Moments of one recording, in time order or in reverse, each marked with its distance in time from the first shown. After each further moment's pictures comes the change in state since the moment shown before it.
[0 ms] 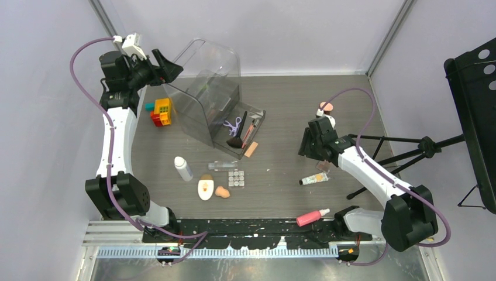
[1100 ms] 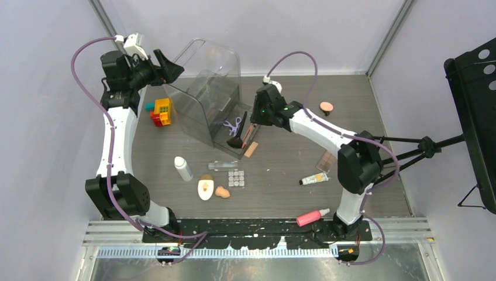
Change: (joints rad) left arm -0.008 0.002 0.006 -0.011 -0.001 0.023; right arm 0.260 0.621 0.677 0.151 -0.032 0.049
